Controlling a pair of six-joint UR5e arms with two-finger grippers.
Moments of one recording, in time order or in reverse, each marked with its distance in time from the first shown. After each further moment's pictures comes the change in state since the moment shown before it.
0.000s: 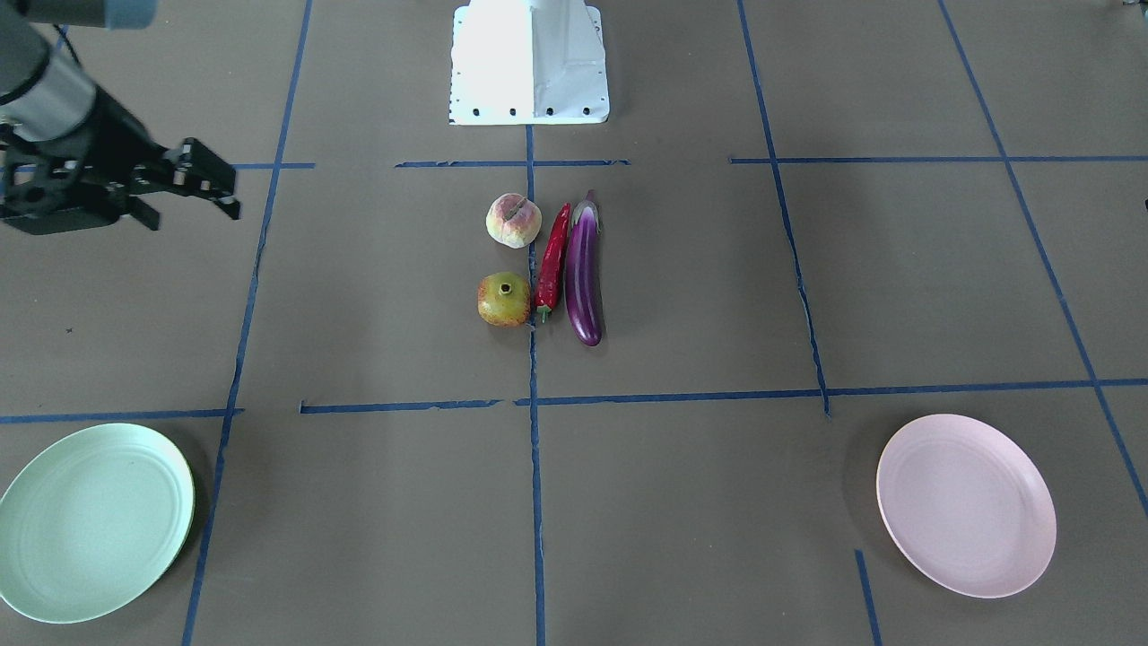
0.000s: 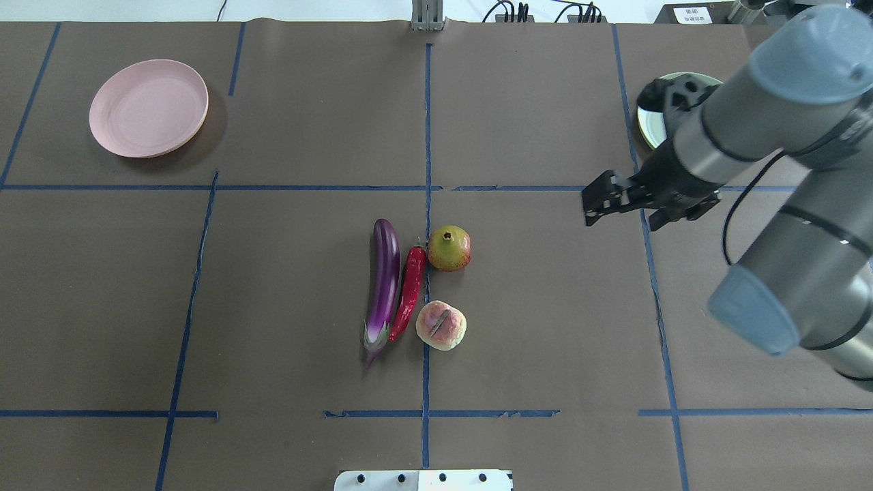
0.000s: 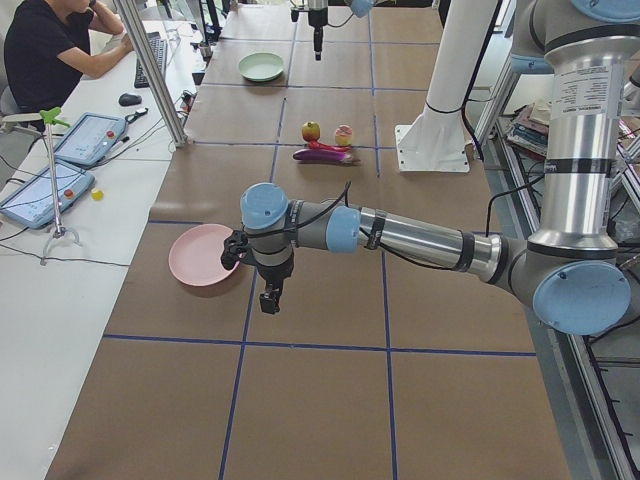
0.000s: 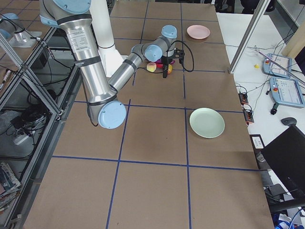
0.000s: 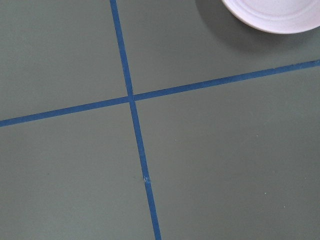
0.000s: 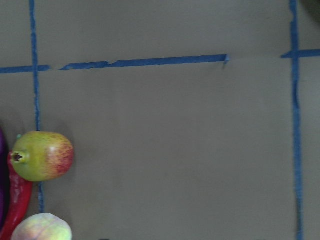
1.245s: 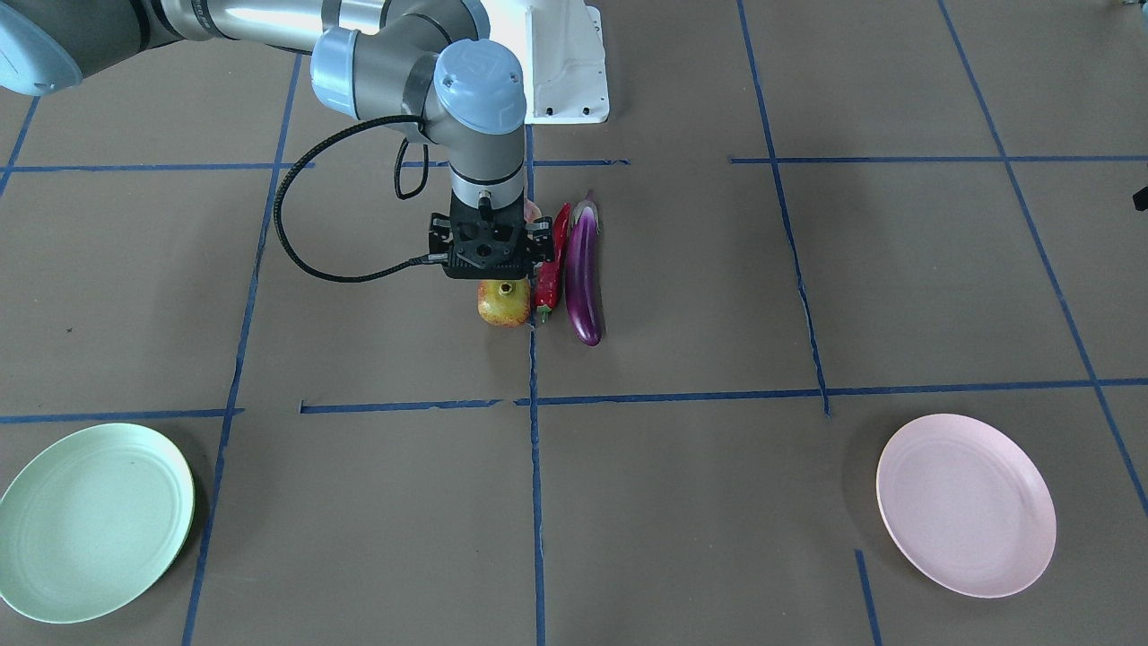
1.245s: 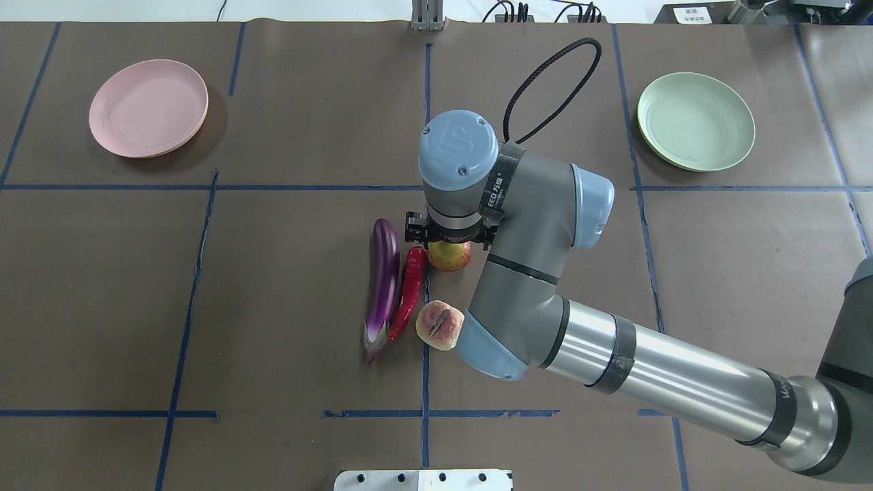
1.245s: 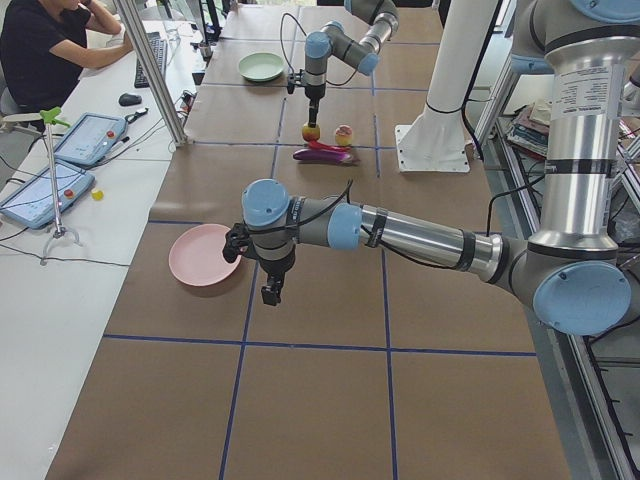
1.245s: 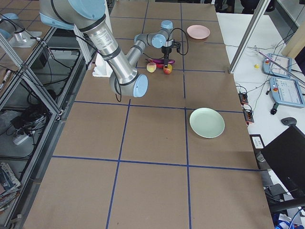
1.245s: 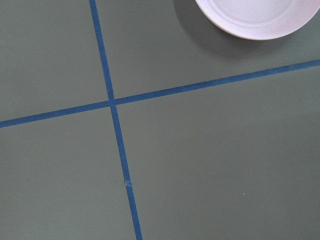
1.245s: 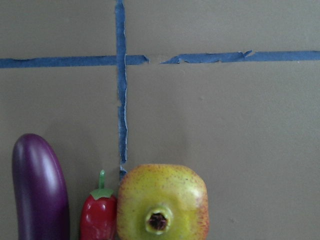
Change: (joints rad) left arm 0.001 0.002 -0.018 0.000 -0.059 -0.006; right arm -0.217 0.397 -0.475 -0.001 -0.263 0.101
